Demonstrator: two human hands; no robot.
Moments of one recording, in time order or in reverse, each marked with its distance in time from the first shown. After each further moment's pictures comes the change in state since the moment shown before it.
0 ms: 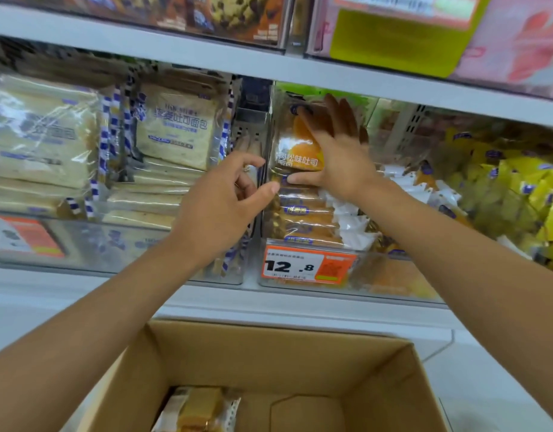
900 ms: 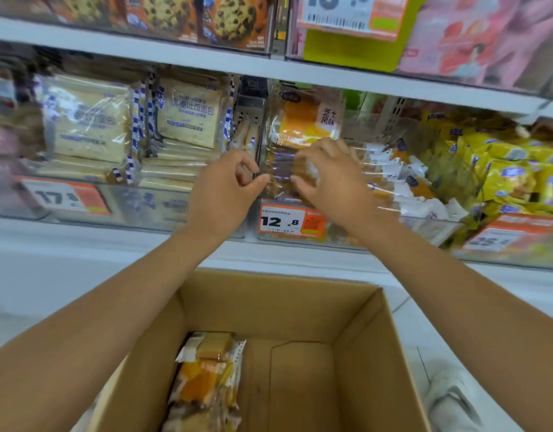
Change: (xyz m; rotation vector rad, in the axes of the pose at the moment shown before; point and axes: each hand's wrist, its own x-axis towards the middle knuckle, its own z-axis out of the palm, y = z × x) left_hand -0.041 0.030 -0.003 0.128 0.147 -0.004; right_hand -0.108 -0.038 -0.033 0.157 0.216 -0.102
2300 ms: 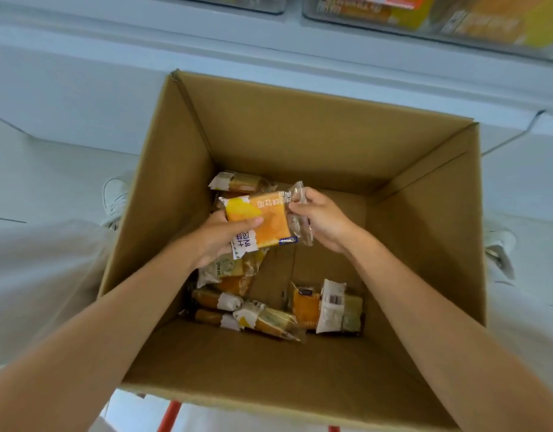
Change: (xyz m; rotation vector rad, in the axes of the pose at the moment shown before) left_hand -0.279 -0.150 0.028 -0.459 -0.589 -1.379; right_hand -0.273 -0.076 0.169 1.360 -0.766 1.163
